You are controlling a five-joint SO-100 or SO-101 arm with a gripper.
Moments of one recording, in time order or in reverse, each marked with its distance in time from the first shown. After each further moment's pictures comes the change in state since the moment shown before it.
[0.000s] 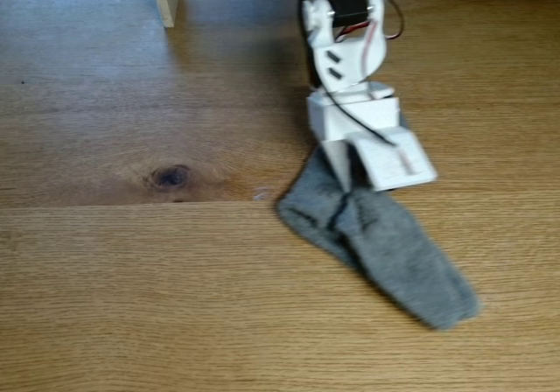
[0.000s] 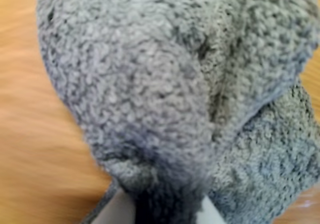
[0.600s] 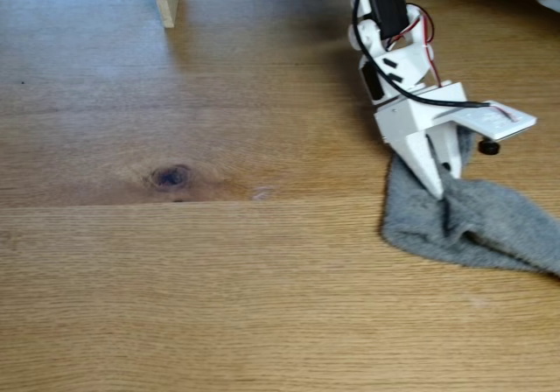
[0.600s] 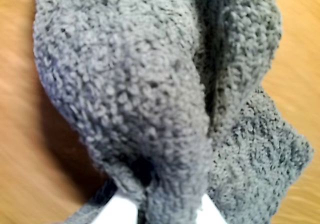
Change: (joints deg) arm -2.4 -10.6 0.0 -32.9 -11.9
